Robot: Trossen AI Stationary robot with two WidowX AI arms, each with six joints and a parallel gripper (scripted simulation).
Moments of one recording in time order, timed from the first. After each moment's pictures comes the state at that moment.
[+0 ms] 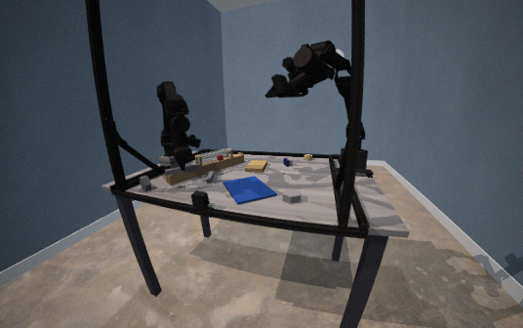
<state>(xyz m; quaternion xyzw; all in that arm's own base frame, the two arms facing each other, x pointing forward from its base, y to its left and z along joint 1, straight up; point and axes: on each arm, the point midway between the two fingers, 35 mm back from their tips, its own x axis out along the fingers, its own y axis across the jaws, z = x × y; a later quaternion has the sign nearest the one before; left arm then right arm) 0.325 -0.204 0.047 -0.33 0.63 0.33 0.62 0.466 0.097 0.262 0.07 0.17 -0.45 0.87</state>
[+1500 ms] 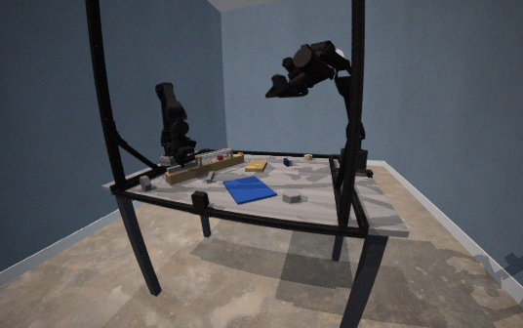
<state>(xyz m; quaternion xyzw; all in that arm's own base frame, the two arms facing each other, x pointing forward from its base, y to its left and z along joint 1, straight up) 0.231 -0.127 0.024 -0.42 0.57 0.41 0.57 0.466 0.096 0.262 0.07 0.17 -0.45 0.87</state>
